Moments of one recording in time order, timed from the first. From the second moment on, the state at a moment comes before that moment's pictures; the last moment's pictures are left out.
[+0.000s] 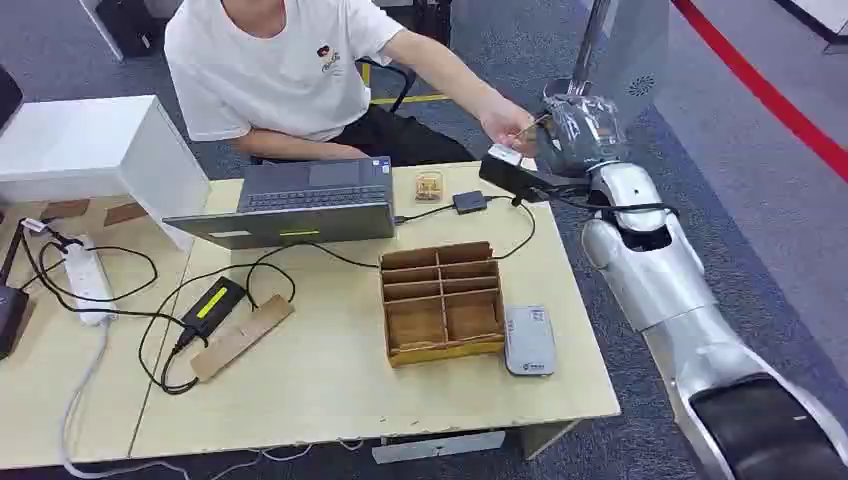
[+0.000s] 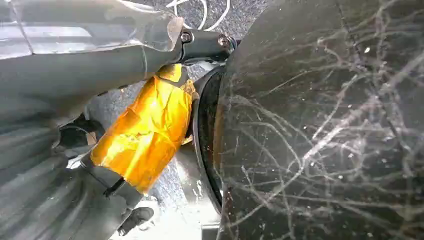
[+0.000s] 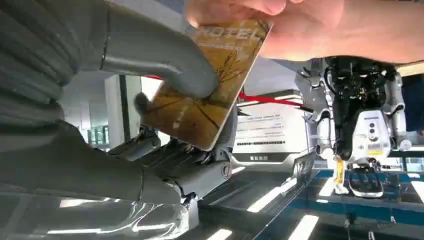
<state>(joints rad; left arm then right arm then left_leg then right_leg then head) -0.26 -0.12 -1.26 -0.17 -0.64 -0.27 0.03 -0.83 -0.15 0.41 -1.07 1.07 -0.05 0.04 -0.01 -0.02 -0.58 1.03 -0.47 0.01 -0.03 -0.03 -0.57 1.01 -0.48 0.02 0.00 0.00</state>
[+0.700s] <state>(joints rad) -0.27 -0.12 -1.25 -0.17 -0.67 -0.29 0.01 -0.72 -0.15 0.39 -1.11 1.01 -0.10 -0.06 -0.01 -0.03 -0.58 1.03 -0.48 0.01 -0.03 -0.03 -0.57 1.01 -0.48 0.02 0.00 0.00</state>
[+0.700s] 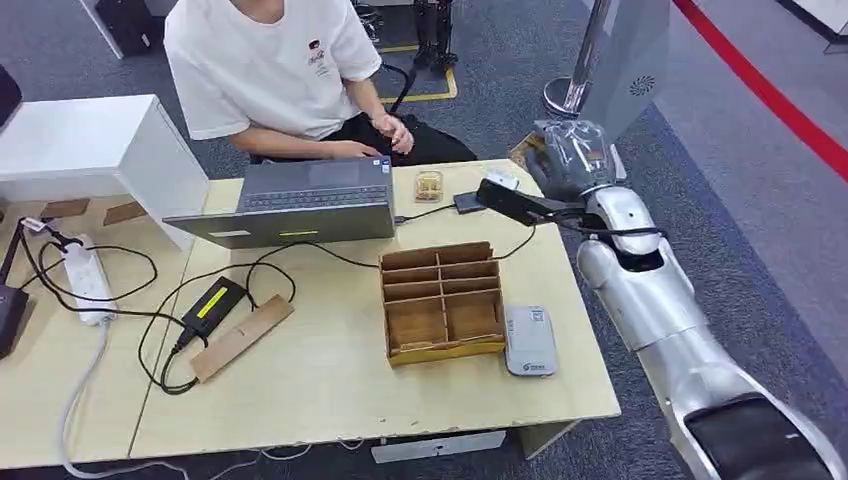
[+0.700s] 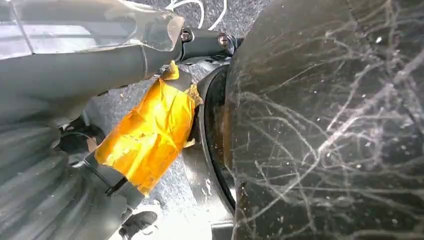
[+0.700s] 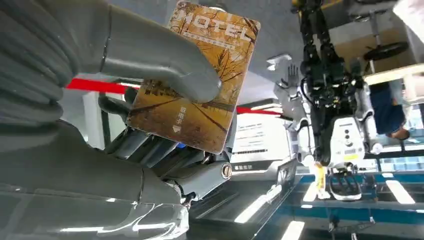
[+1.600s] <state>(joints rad) -0.28 -0.11 -1.26 -0.17 -0.77 -0.29 -0.03 -0.38 -0.21 0.38 -1.30 1.02 -0.15 -0.15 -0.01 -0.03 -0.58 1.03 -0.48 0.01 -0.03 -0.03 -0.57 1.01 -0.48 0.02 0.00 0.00</state>
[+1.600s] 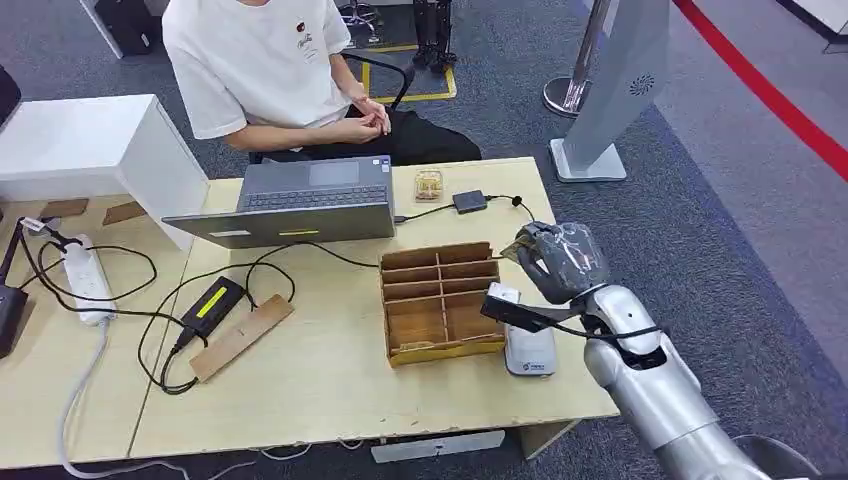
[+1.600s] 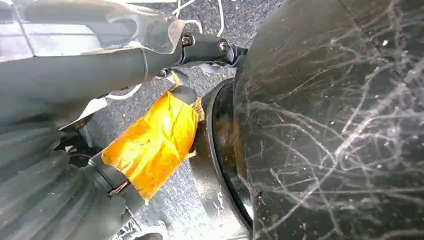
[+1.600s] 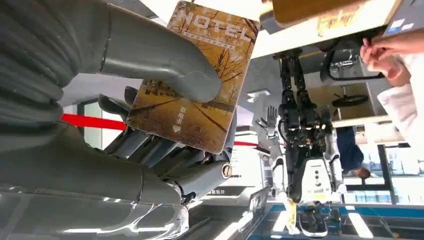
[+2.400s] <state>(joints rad) -0.29 -0.11 -1.29 -0.17 -0.81 -0.27 -0.05 -0.27 -0.25 0.39 -1.30 1.01 -0.17 -0.15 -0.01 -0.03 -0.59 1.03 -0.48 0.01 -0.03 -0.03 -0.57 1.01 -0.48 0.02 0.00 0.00</state>
